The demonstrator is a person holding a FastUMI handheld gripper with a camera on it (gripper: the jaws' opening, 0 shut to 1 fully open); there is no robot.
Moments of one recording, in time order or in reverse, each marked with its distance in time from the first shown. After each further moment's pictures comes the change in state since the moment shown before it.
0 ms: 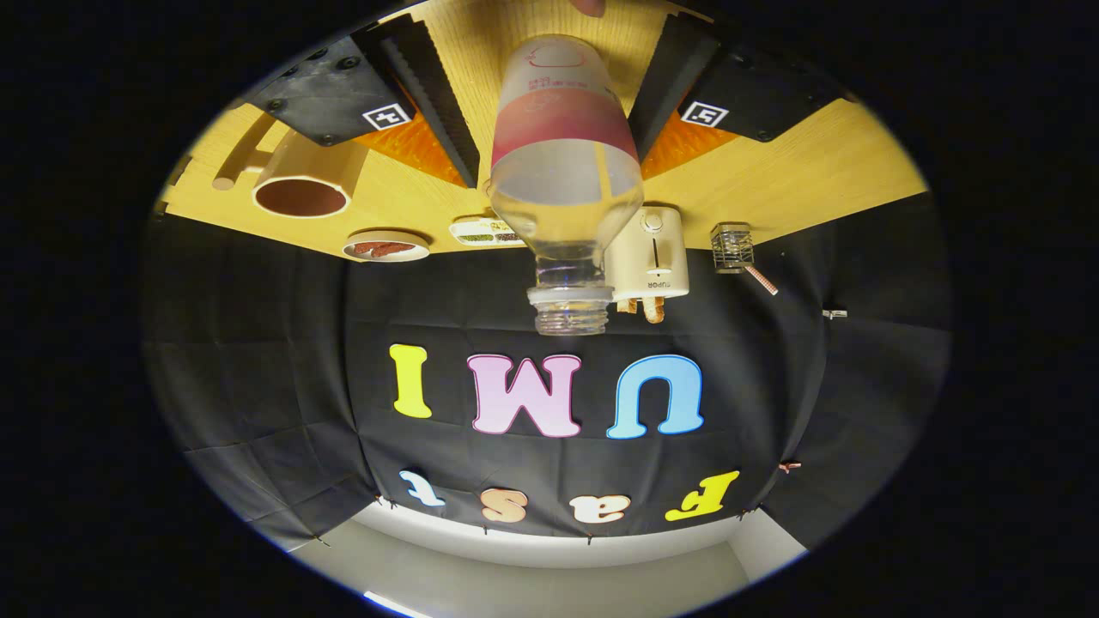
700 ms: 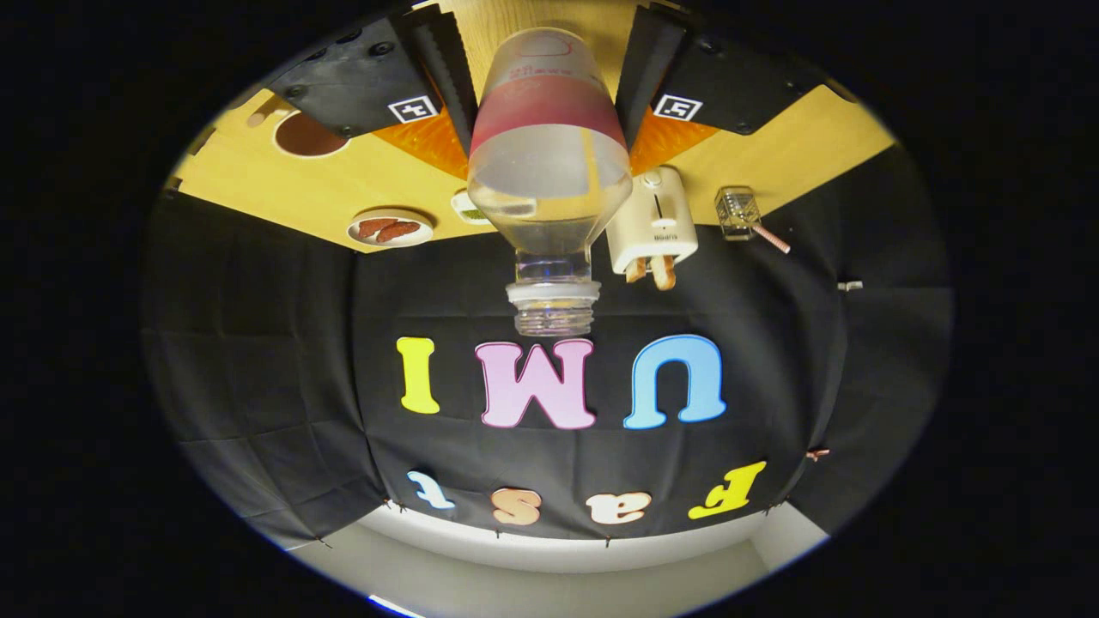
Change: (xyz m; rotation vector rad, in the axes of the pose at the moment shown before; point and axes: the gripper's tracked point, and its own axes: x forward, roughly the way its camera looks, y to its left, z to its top) arm 0.022 0.004 0.094 0.048 0.049 -0.058
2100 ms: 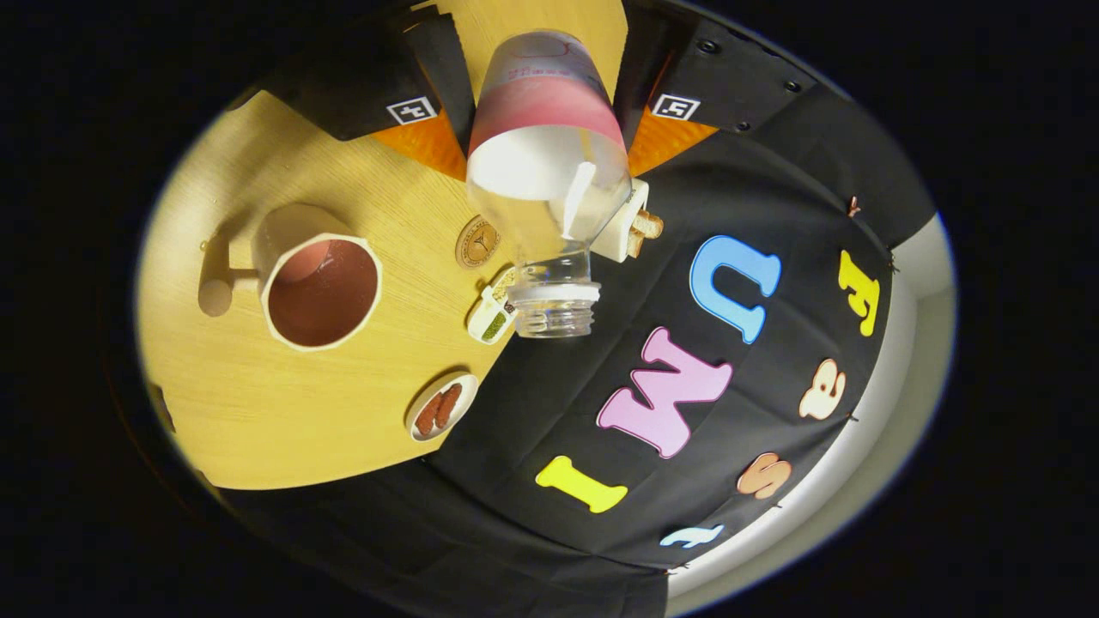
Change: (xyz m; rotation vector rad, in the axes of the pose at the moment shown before) arm -0.023 -0.057 -0.044 0.963 0.332 -0.020
